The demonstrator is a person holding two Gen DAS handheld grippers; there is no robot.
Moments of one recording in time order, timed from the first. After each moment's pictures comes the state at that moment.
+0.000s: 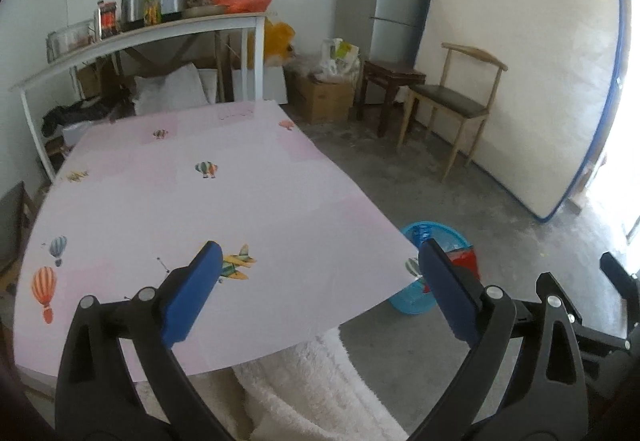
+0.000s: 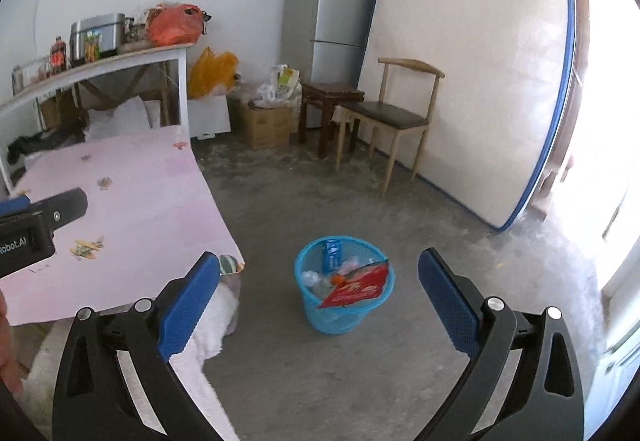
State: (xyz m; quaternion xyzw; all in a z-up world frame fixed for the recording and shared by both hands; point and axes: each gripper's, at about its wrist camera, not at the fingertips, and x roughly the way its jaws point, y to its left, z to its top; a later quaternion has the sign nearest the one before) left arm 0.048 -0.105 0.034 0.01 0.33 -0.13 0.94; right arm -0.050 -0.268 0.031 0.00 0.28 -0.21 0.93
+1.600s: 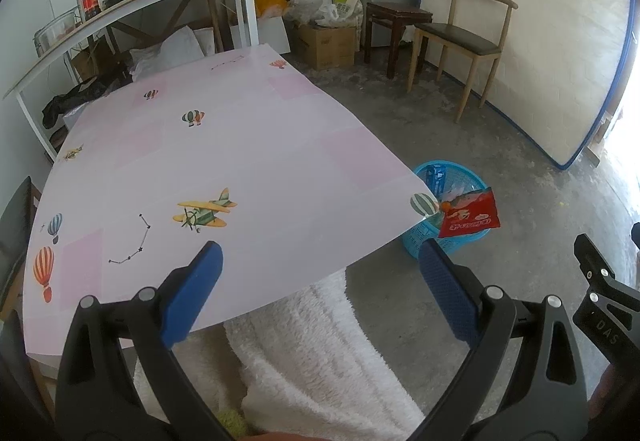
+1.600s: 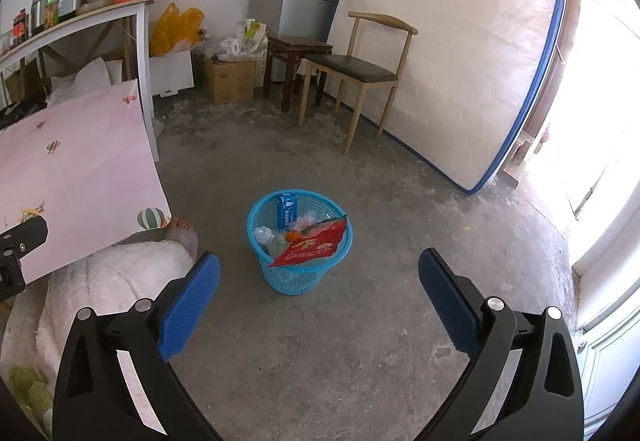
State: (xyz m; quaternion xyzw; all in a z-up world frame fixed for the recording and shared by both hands) left arm 0.051 -0.142 -0.002 0.07 0.41 -0.11 0.90; right arm -0.043 -0.325 -0.001 0.01 0.36 -0.27 0.89
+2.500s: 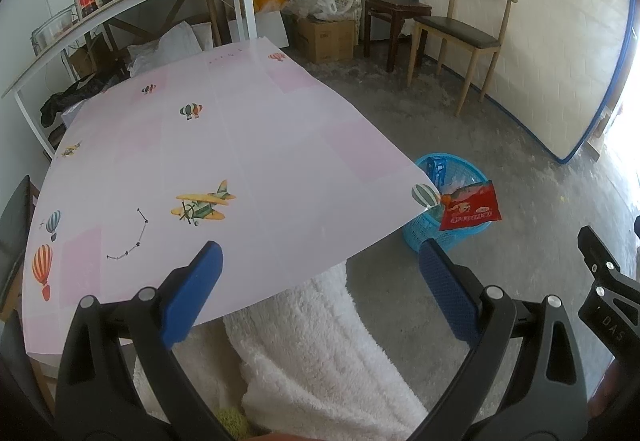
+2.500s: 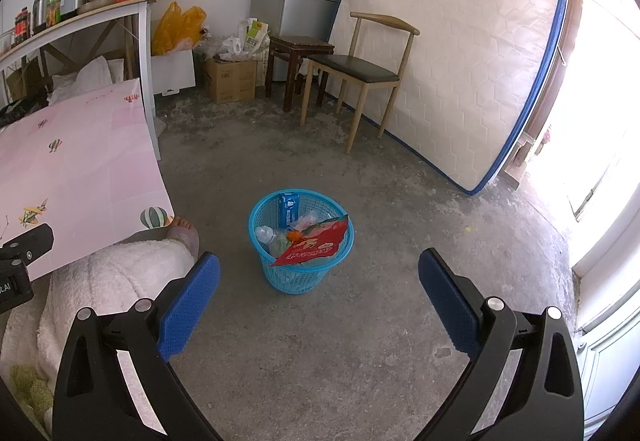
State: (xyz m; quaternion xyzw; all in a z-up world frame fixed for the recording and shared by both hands) left arm 0.050 -0.140 -0.008 0.07 0.42 -0.12 0.90; right arm -0.041 -0.321 0.001 0.01 0.36 -0.27 0.89
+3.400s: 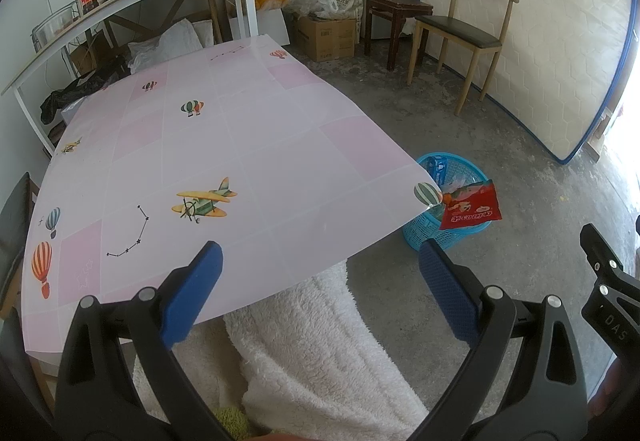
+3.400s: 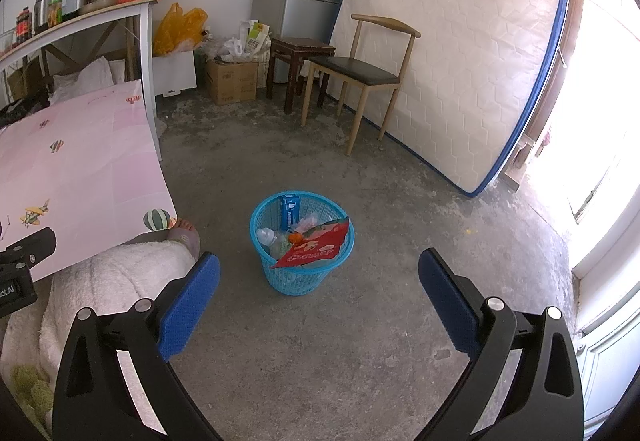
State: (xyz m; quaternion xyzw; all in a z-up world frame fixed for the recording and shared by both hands) left arm 0.050 -0.139 -0.008 0.07 0.42 -0.12 0.90; right arm -0.040 -0.319 0.001 0.01 0.36 -0.27 0.89
